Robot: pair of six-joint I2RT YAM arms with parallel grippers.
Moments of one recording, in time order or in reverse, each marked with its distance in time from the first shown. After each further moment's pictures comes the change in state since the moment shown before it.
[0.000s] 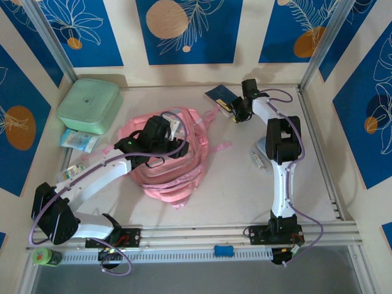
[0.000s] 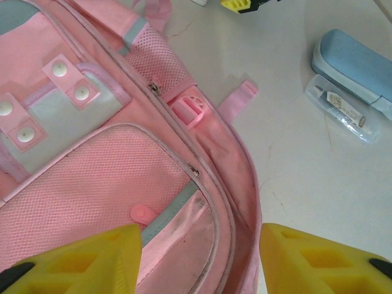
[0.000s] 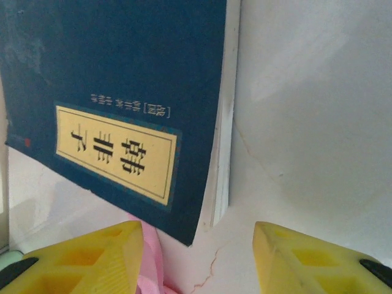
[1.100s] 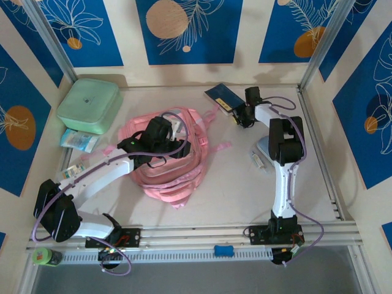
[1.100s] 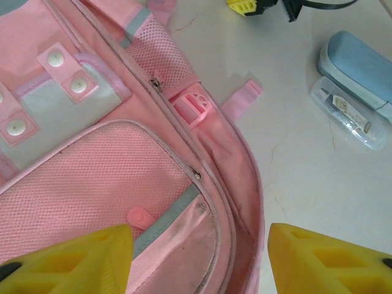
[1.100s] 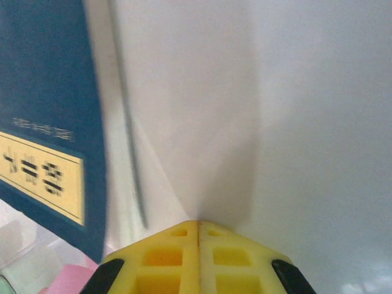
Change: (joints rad) left arm 0.003 0.027 -0.023 0.043 0.002 -0.037; right arm -0.036 -0.067 -0.220 0.154 0.036 0.011
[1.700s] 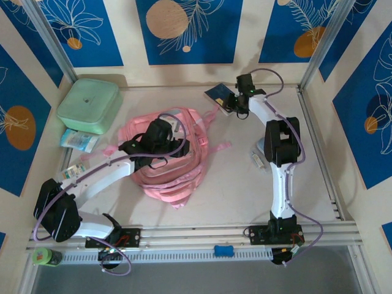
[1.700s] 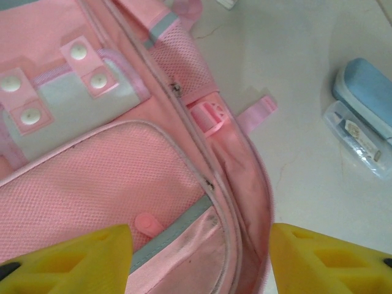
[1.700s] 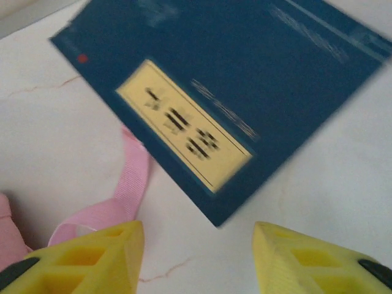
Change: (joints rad) left arm 0.001 -0.001 -0.054 0.070 -0.062 -0.108; right arm 0.099 0.029 0.279 -0.156 0.116 -0.737
